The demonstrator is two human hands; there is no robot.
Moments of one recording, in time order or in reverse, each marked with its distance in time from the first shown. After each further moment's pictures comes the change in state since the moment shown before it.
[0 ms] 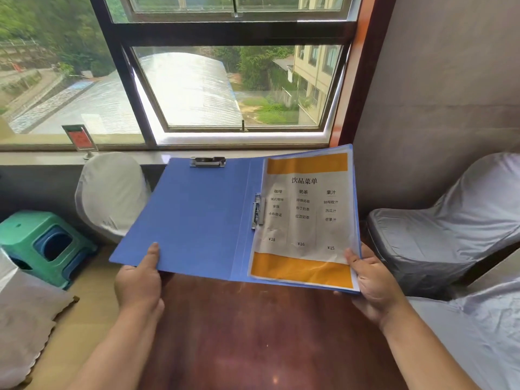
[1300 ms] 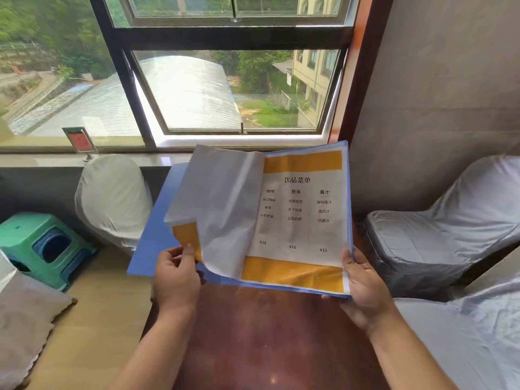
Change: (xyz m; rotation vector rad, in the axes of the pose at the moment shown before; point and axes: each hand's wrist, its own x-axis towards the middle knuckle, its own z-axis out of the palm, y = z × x) left_hand -0.074 0.010 0.039 0.278 -0.121 0.144; right_hand -0.015 0.009 0.015 0.156 -0.064 -0.015
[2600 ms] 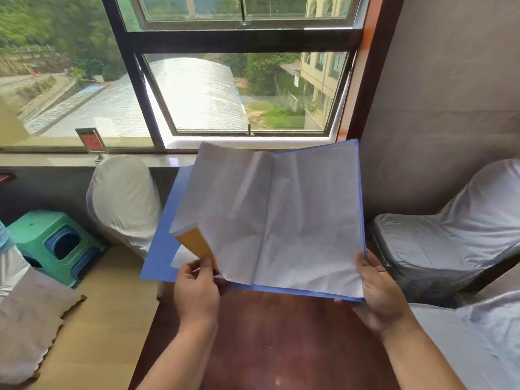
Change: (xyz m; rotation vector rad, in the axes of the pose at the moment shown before) left_hand -0.024 -0.018 0.010 -0.227 -0.042 -0.127; right_hand -0.009 -0.013 0.003 -0.057 0.044 -0.013
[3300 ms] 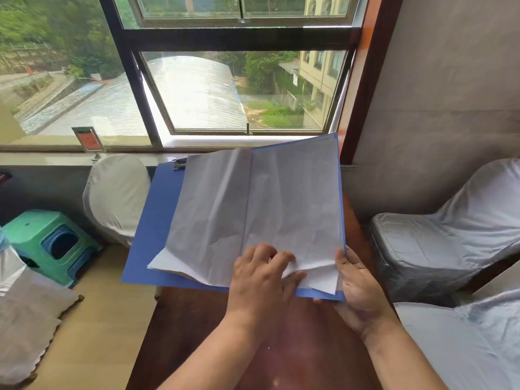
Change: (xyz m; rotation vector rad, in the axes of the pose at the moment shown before) left_hand -0.058 0.013 0.057 1.005 -0.408 1.086; right_hand 0.003 0.010 0.031 0.103 -0.090 0.001
